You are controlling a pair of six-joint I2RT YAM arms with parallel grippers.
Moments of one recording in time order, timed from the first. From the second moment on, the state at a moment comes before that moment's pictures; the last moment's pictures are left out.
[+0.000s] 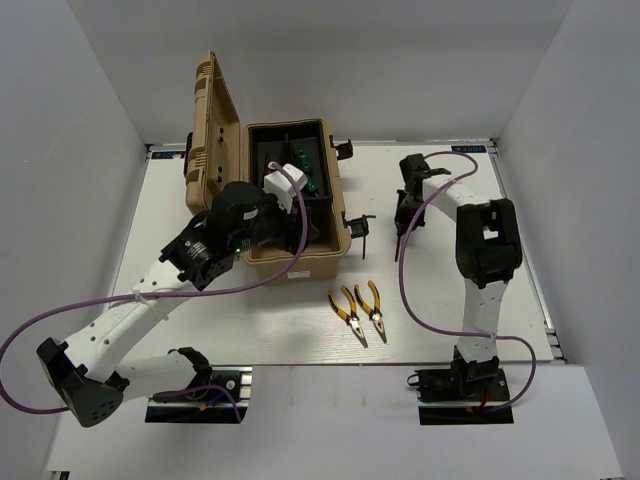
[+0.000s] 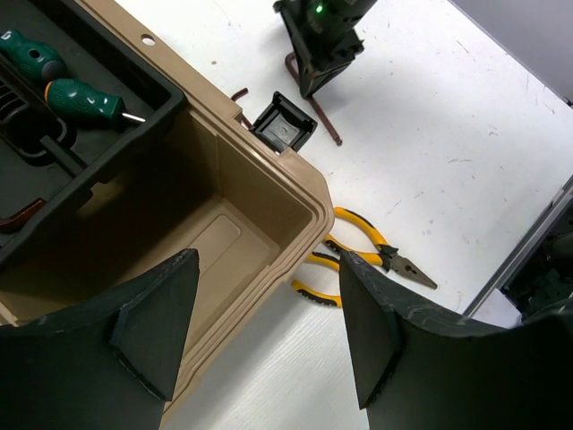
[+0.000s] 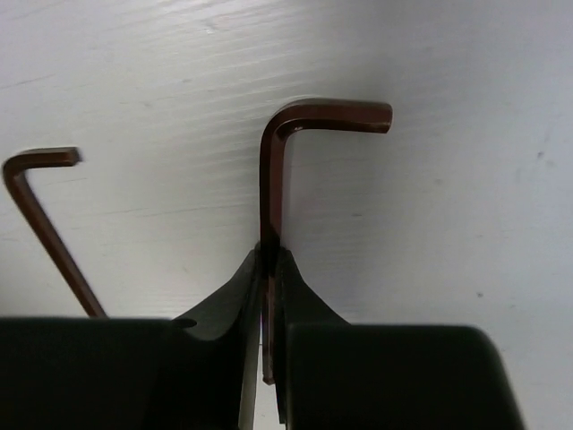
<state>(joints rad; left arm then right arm) -0.74 1.12 1.20 -0.45 0.07 -0.10 0.26 2.08 1.53 -0.71 0.03 0.40</state>
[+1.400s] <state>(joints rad) -0.77 0.84 1.10 -0.14 0.17 -0.05 0.58 2.27 2.18 -0.23 -0.75 0.61</state>
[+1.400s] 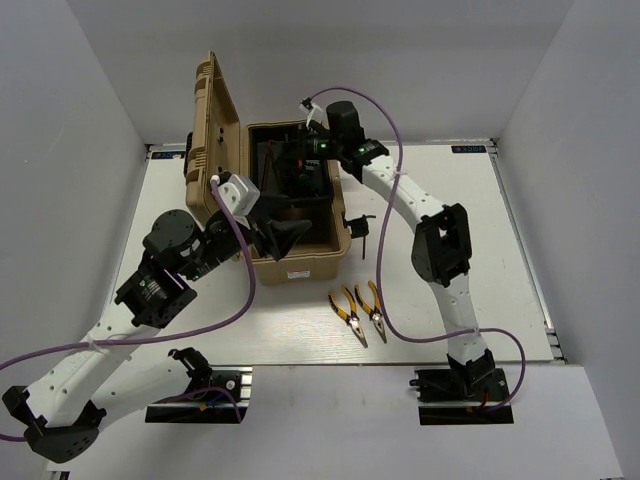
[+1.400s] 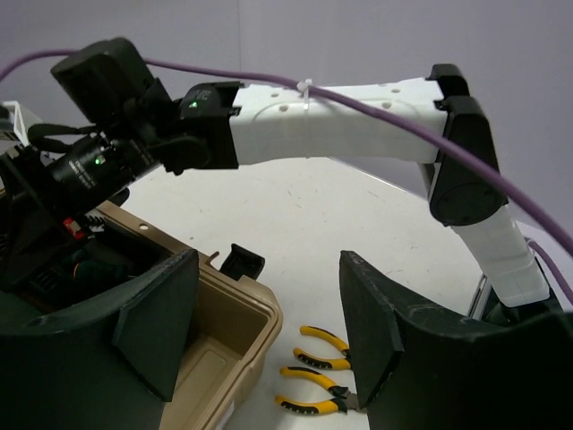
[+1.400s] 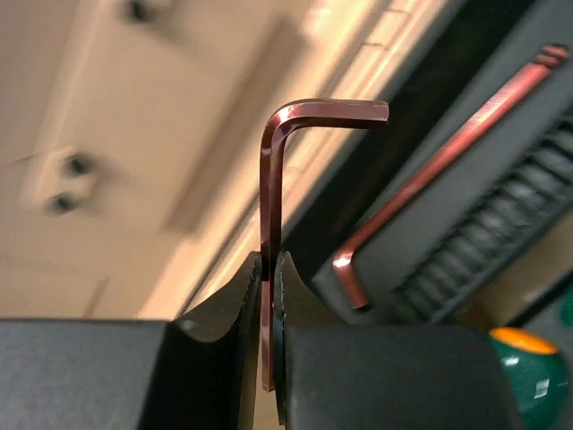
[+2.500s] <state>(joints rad) -0.77 0.83 1.01 -0.15 0.16 -0.09 0.45 1.88 2.05 -0.50 -0.19 0.28</state>
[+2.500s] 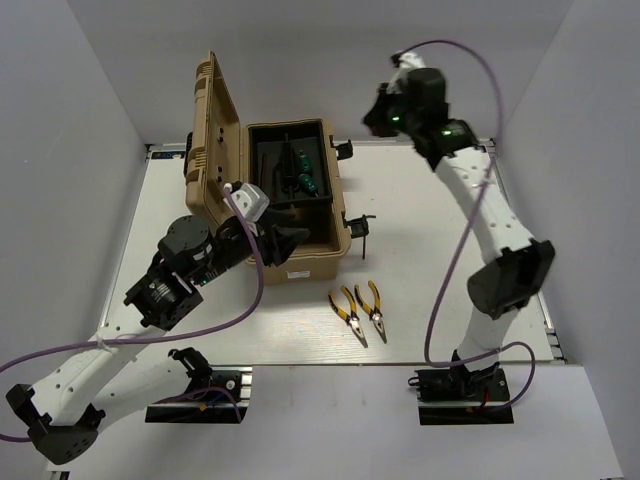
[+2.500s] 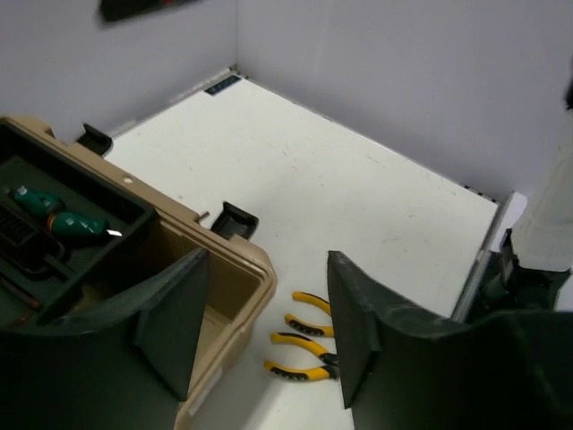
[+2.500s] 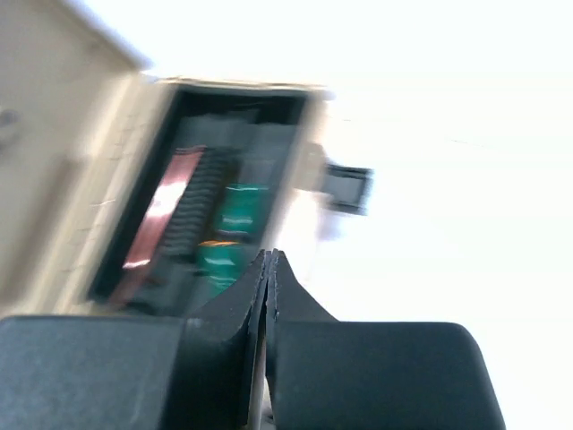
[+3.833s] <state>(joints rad) -0.77 0.69 0.82 -0.35 0.09 -0.16 0.47 2.19 1.72 -0.81 -0.01 0.31</state>
